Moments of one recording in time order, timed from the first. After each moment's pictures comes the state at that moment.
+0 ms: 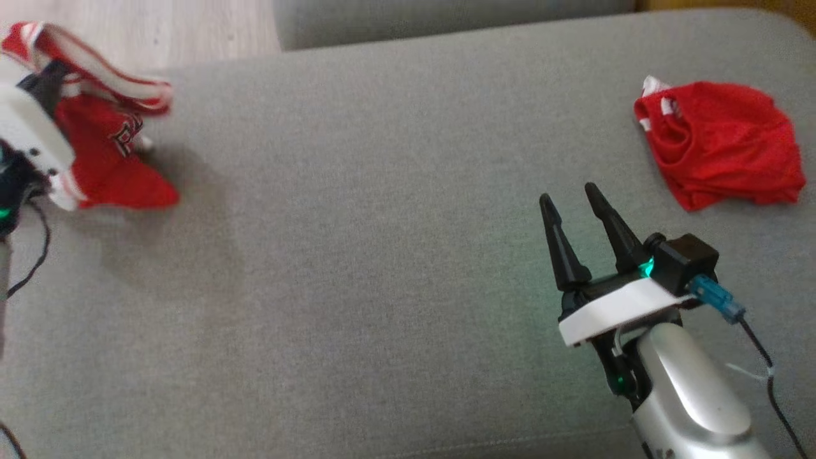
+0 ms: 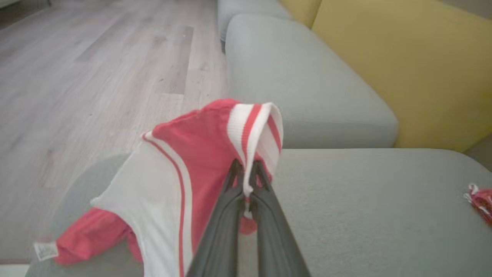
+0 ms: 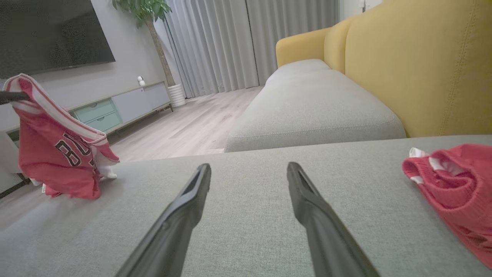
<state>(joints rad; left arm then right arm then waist) -0.82 0.51 -0.32 0.71 -0.74 -0.13 0.27 -0.31 -0.11 0.31 0.42 0.33 0.13 -0.25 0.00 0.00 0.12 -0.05</state>
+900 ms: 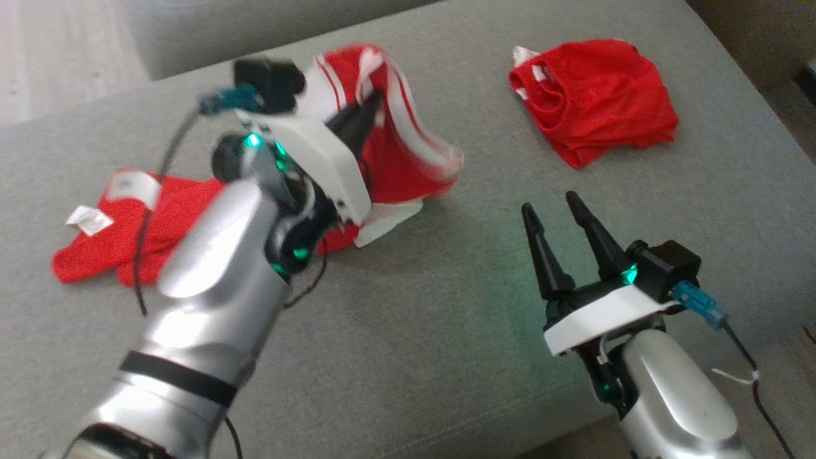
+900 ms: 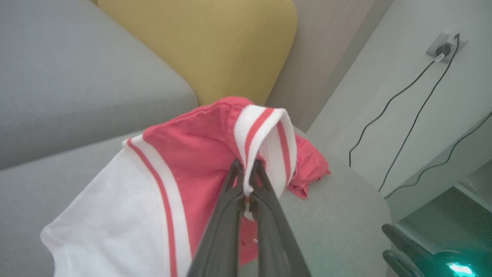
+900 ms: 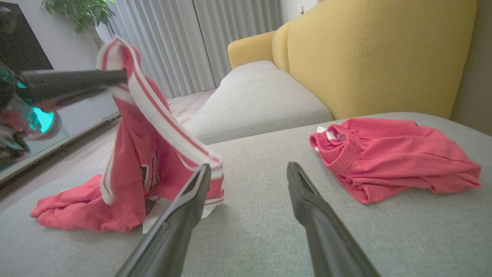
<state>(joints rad) -0.78 0.10 -0.60 0.55 -0.72 -0.07 0.10 -0.30 -0.10 0.35 0.42 0.35 0.13 -0.25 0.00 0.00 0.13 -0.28</state>
